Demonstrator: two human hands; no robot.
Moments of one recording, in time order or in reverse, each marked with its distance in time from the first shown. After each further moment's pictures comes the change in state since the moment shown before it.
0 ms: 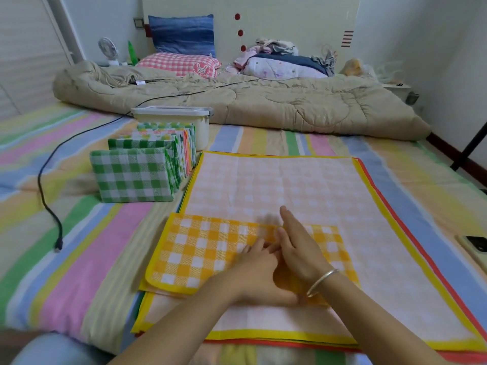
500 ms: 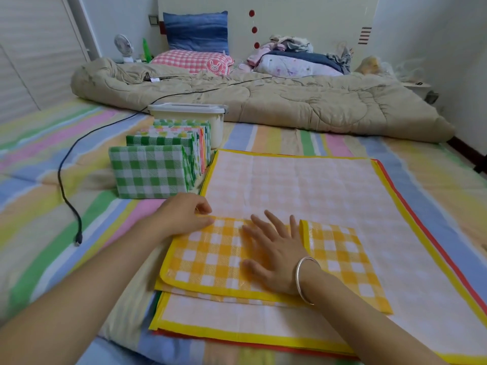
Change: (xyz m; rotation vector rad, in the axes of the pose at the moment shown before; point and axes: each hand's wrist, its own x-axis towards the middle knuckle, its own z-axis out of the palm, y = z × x) left_hand -0.031 -0.149 -0.102 0.056 0.319 -0.405; right_hand 0.008 -0.036 0.030 -0.561 -0.231 -0.349
